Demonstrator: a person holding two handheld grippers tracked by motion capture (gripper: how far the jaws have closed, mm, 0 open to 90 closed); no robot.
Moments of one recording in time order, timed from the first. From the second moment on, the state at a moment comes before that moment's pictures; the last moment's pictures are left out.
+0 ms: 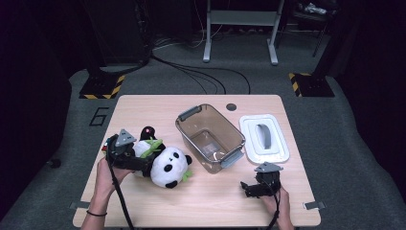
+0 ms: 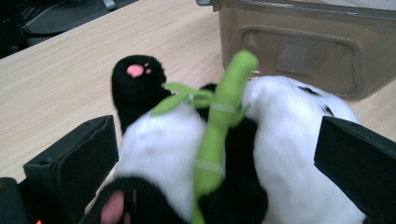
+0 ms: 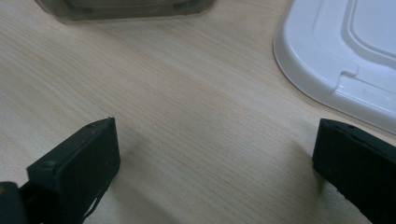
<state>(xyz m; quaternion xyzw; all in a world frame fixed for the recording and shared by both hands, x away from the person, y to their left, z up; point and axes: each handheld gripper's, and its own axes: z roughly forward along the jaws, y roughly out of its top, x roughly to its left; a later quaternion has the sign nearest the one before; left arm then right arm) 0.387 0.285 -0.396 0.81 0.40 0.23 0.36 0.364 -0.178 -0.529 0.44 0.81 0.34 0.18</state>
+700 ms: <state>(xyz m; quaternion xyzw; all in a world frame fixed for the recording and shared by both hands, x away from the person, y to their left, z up) 0.416 0.265 -0.426 0.84 0.41 0.22 0.29 0.364 -0.178 -0.529 0.44 0.81 0.34 0.18</state>
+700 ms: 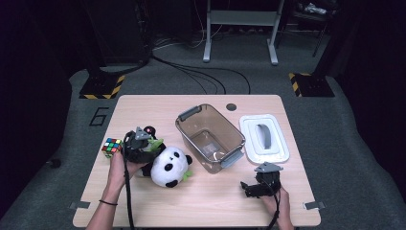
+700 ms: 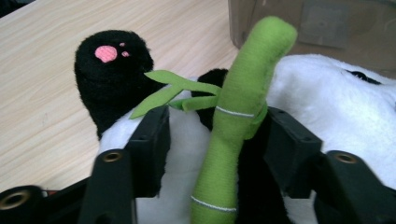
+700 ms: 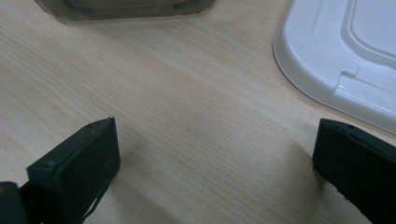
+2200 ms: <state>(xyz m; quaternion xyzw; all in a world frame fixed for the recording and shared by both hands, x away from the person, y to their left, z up) 0.391 0.282 -0.396 0.82 0.37 0.22 0.37 0.364 -0.178 -0.529 0.44 0.81 0.34 0.18</state>
